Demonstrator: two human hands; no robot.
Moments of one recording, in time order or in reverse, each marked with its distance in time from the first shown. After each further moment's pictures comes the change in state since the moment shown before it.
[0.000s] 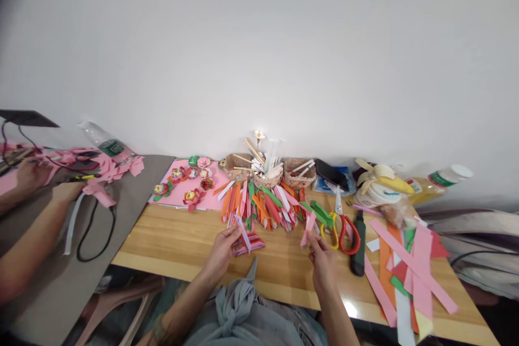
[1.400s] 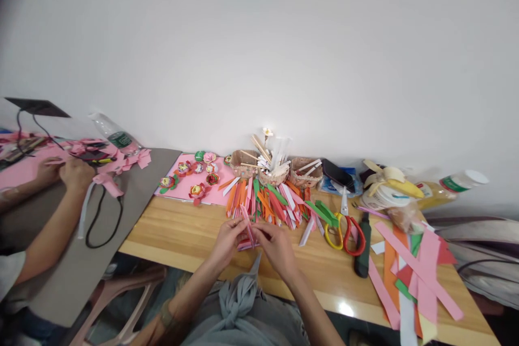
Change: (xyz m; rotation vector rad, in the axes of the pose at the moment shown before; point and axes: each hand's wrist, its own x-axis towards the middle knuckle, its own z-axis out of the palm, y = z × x) left_hand -0.001 0.013 0.004 0.032 -0.056 0.070; right_hand -0.051 -0.086 0.089 -0.530 -0.643 -0.650
